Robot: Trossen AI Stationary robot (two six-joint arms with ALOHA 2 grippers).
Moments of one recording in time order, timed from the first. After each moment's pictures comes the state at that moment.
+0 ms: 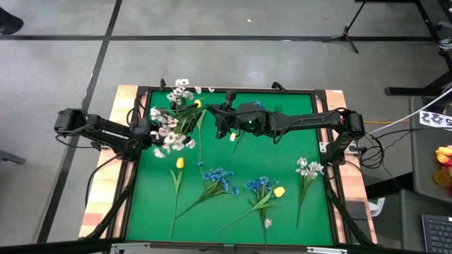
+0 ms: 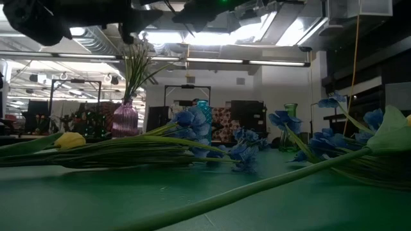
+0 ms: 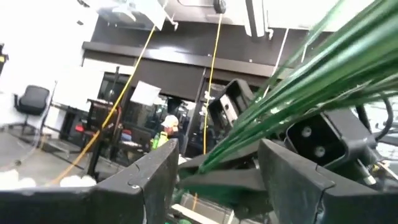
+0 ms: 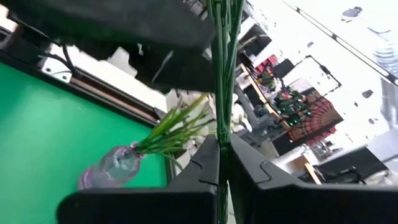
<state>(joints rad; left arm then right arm) 0.03 1.19 0.38 1.29 -0.46 -0.08 -0.05 1.77 1.43 0.24 0.42 -0.77</state>
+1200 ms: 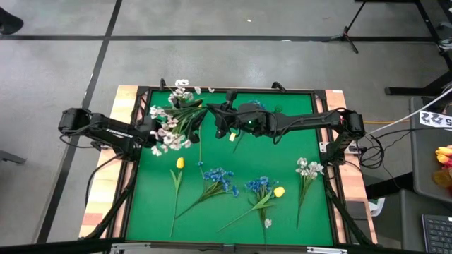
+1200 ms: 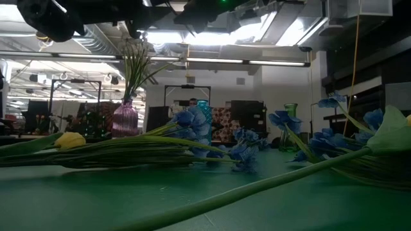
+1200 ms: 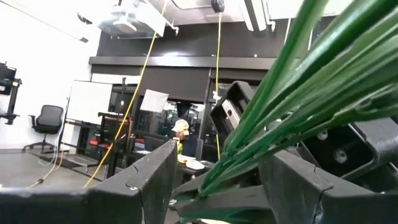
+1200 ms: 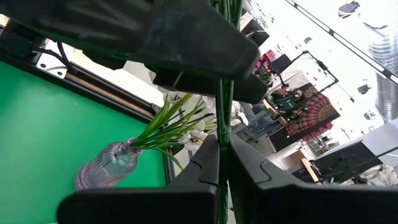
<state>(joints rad) 0.05 1.26 0.46 1.27 -0.46 0.03 -0.04 1.77 1.43 0.24 0.43 -0.76</state>
